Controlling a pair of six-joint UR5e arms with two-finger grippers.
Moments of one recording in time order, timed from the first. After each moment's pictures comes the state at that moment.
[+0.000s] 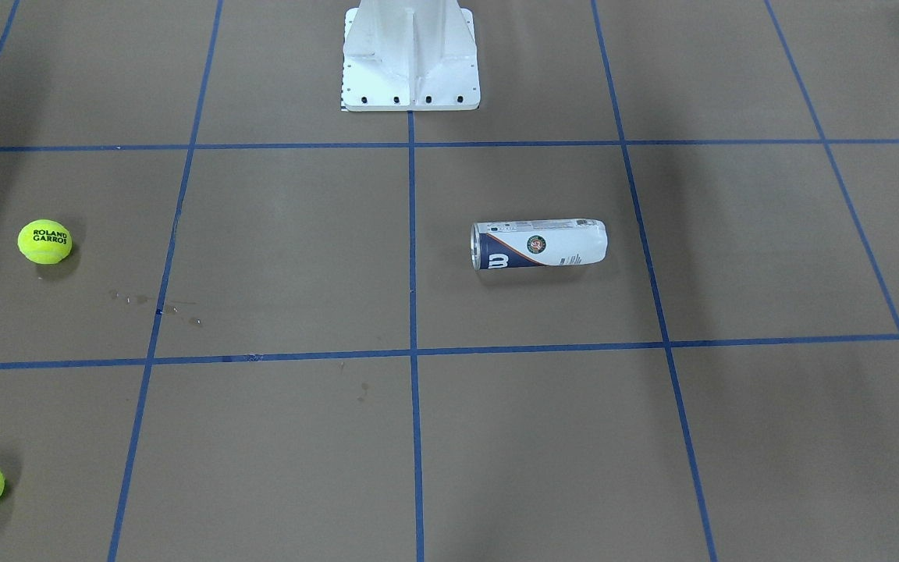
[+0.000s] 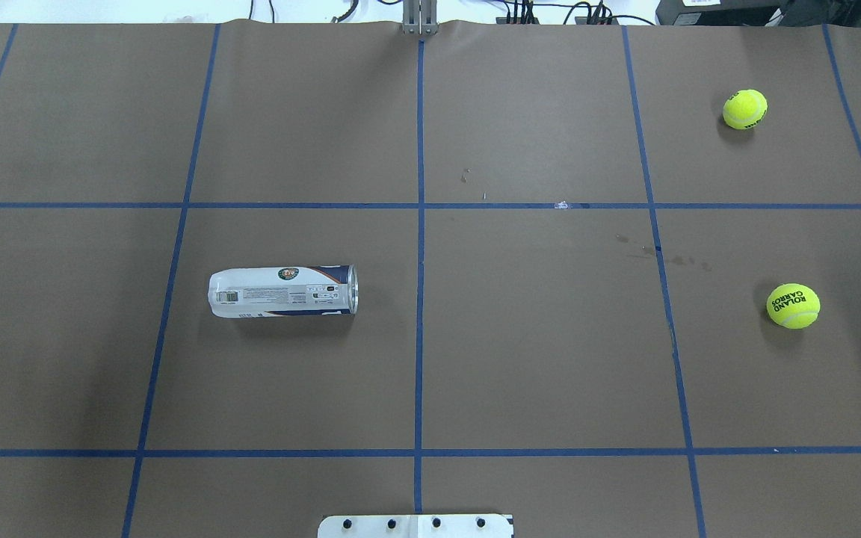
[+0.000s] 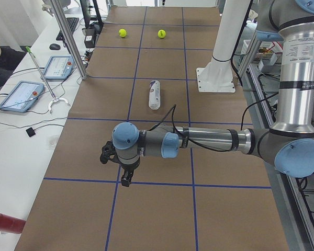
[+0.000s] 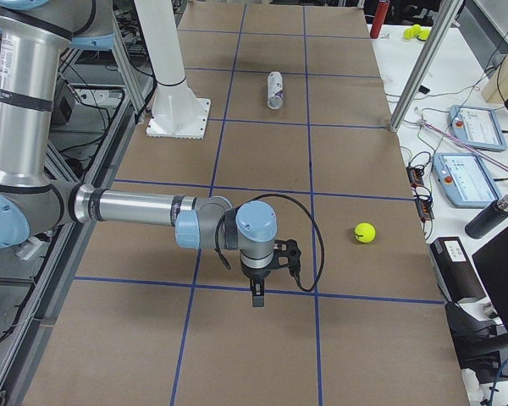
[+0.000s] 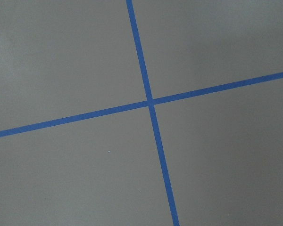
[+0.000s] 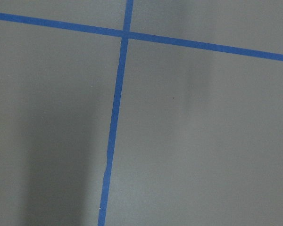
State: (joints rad) left arm -1.60 -1.56 -1.64 -1.59 -2.39 0.18; right arm 1.56 -1.79 1.75 -1.50 2.27 -0.09
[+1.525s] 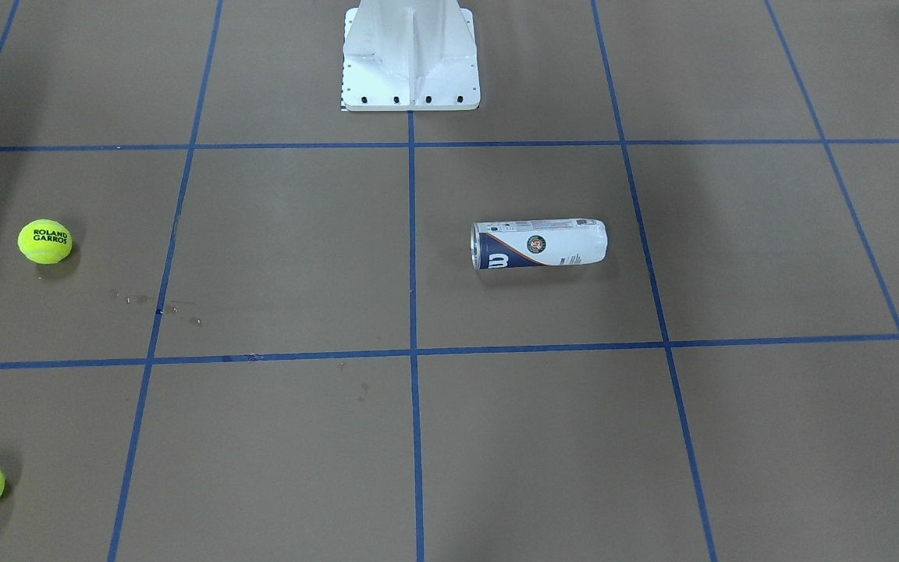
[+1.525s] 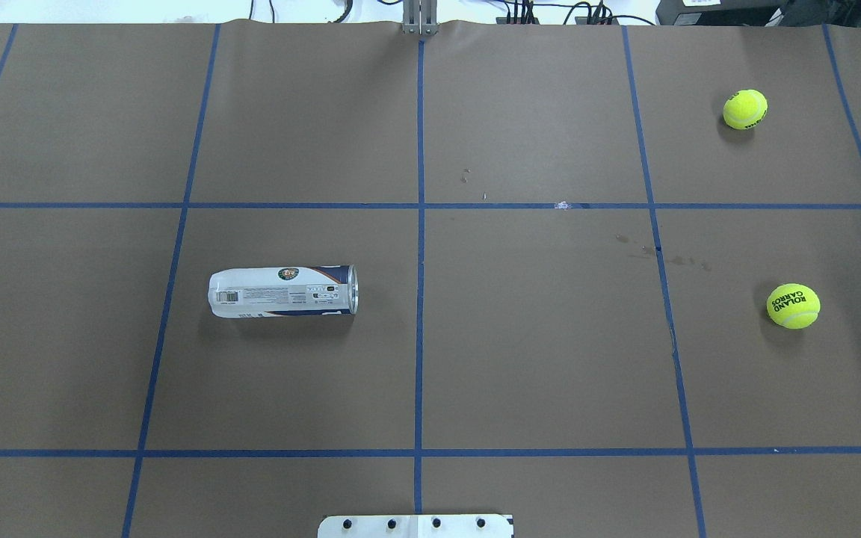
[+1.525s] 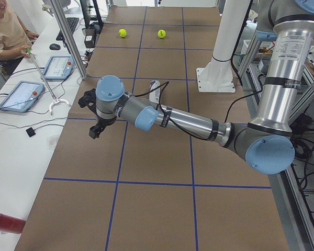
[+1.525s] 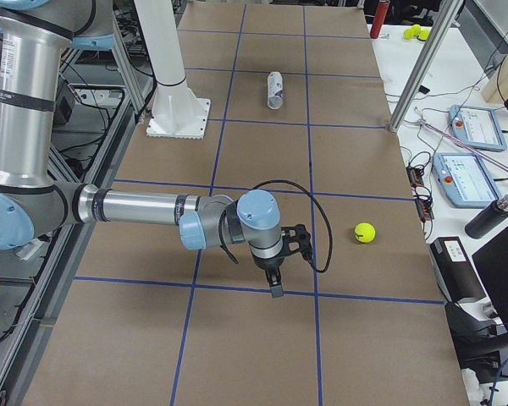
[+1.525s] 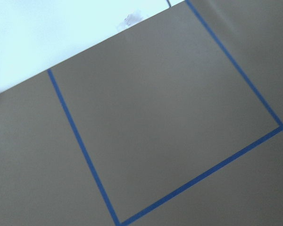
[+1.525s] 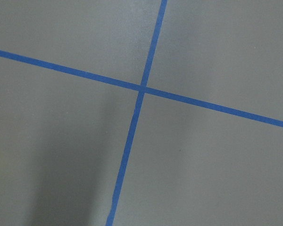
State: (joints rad) left arm -1.57 -1.76 -1.67 -1.86 -2.50 0.14; right arm 1.56 -1.77 1.73 -1.32 2.28 -0.07
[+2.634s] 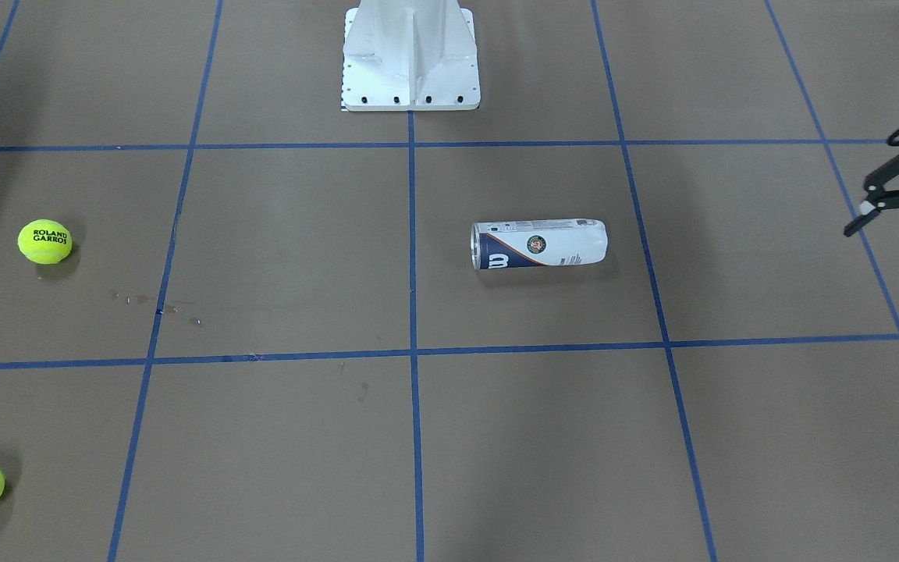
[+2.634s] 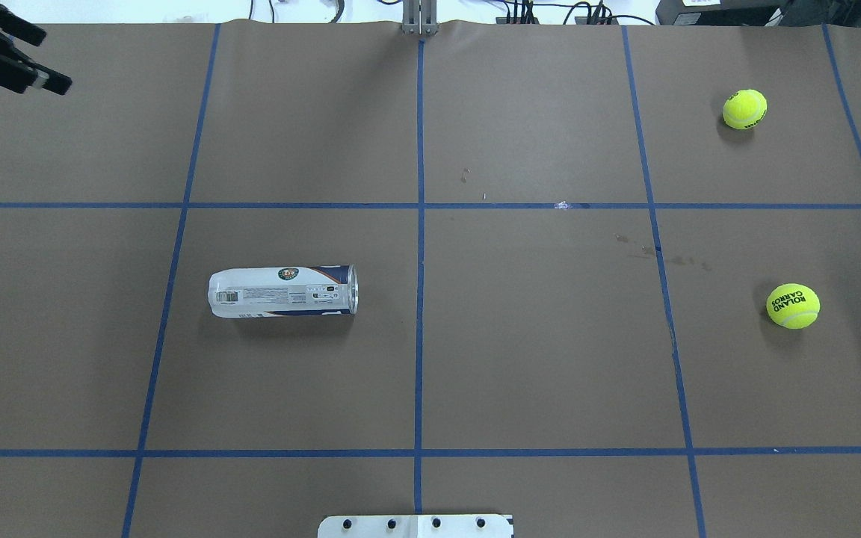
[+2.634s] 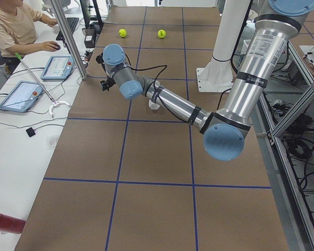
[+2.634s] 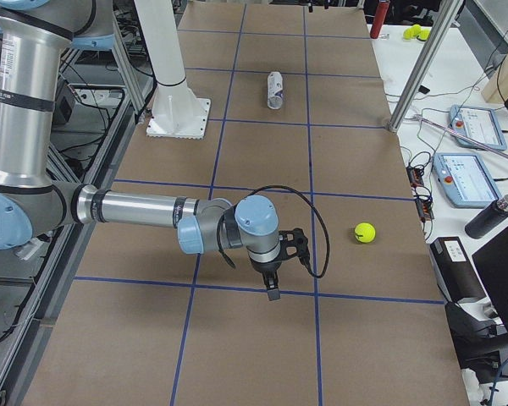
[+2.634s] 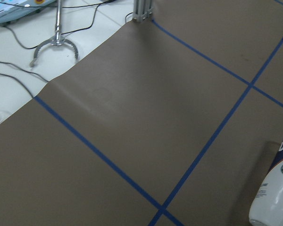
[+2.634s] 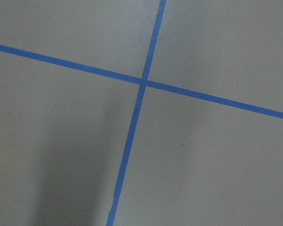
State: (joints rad) left arm -1.25 -1.96 -1.70 -2.07 -2.53 0.01; right arm 1.56 -1.78 1.73 -1.31 2.29 -0.07
